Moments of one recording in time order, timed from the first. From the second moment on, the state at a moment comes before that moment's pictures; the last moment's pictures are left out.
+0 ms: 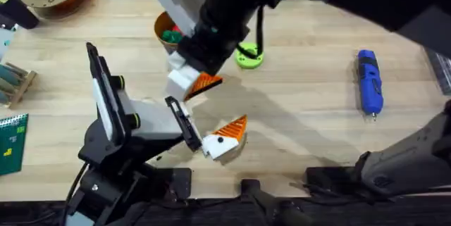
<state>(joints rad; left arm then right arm) -0.42 0.01 0.01 -0.06 0.63 -0.05 0.92 1.83 1.88 -1.29 -0.21 -0.05</state>
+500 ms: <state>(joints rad) -0.42 0.01 0.01 -0.06 0.63 -0.04 0.69 1.53 1.55 -1.22 -0.38 -0.06</state>
